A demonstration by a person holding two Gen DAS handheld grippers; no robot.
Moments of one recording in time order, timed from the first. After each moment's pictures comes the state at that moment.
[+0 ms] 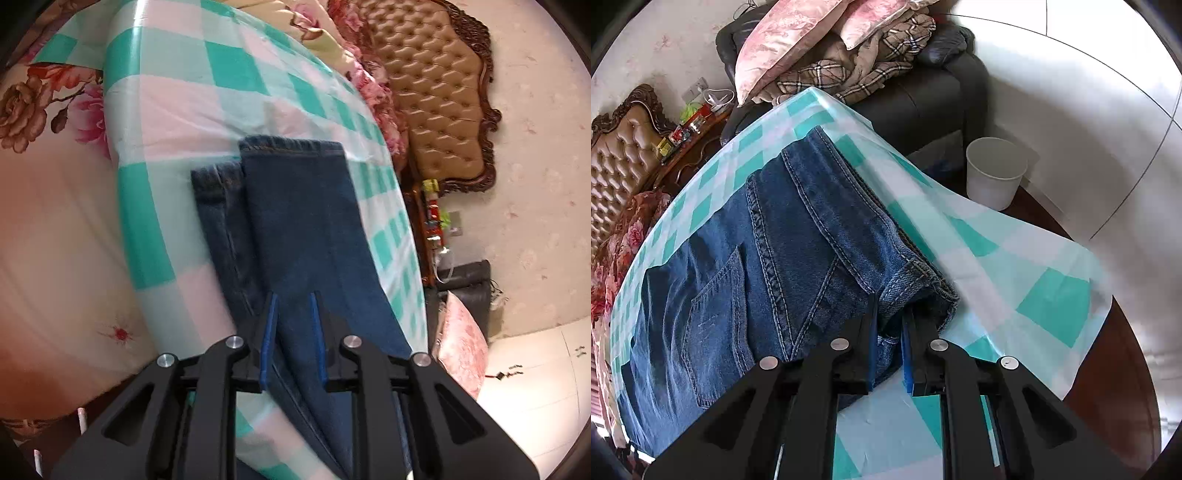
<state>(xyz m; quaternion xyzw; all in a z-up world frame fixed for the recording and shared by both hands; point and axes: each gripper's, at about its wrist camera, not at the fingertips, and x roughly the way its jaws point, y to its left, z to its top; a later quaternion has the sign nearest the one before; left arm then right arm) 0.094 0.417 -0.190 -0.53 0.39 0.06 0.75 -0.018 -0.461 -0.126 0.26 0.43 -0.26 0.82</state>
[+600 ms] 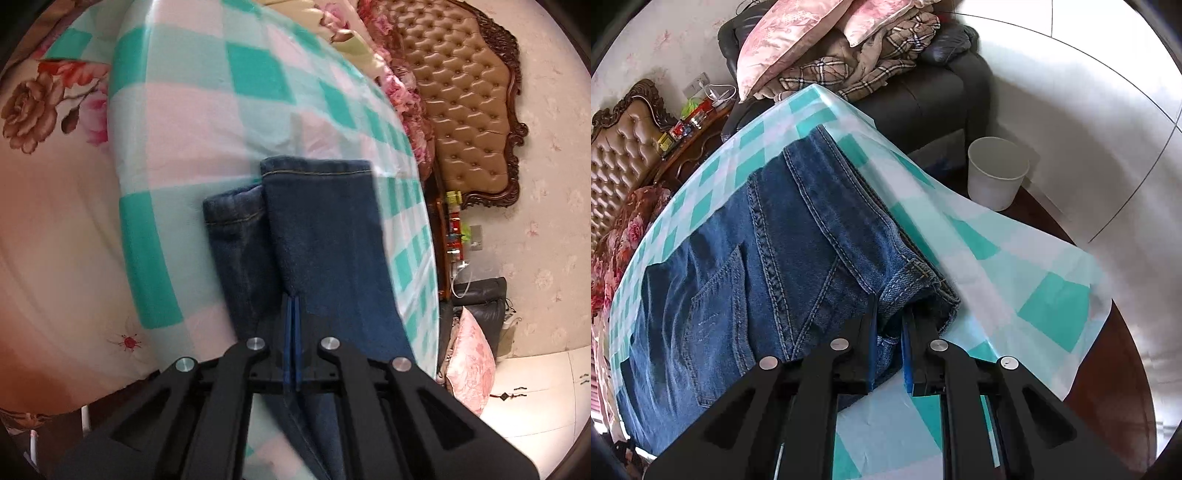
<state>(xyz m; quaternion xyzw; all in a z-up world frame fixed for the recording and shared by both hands) 0.105 0.423 -0.182 -0.54 0.40 0.09 0.74 -0.013 -0.461 -0.119 0.26 0.44 -0.25 0.82</state>
